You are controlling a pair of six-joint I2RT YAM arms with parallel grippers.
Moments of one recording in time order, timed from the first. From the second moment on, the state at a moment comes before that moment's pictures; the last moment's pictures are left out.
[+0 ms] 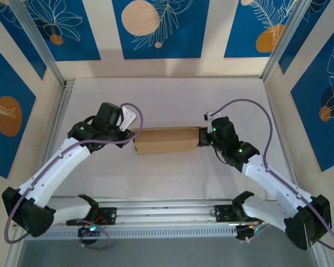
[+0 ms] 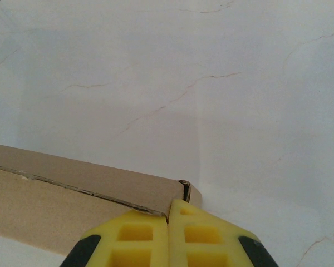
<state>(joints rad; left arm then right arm) -0.54 1.19 1.18 -0.91 -0.07 0.16 0.54 0.99 0.75 -0.36 0.13 0.28</state>
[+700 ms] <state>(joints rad) -0.53 1.25 1.16 -0.86 0.06 0.05 0.54 0.99 0.75 -0.36 0.13 0.28</state>
